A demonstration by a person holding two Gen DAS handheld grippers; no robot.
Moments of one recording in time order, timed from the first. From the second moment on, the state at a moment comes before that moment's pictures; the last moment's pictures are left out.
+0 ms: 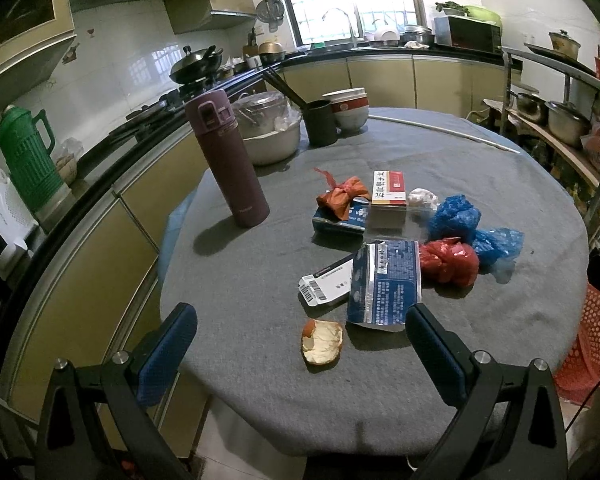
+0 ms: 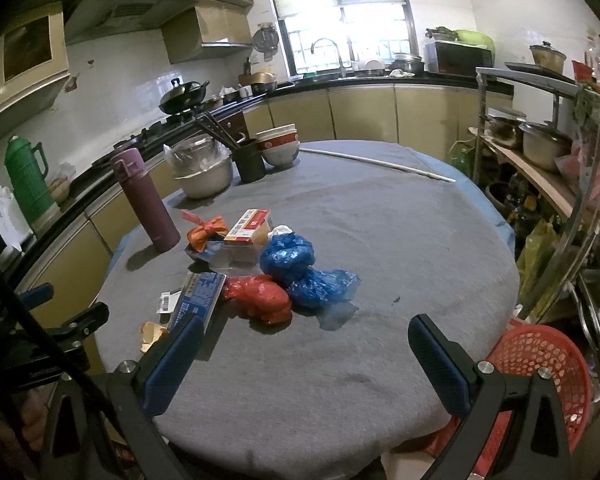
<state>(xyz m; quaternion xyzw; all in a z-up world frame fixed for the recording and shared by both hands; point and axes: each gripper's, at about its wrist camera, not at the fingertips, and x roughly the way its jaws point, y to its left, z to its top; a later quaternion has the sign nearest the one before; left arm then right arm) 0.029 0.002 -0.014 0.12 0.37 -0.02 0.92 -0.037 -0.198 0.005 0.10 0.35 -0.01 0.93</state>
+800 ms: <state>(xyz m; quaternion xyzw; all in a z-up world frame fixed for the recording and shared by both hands) 0.019 0.011 -0.011 0.11 0.36 -0.02 0.92 -0.054 -0.189 0.010 0.09 0.35 -0.01 0.93</state>
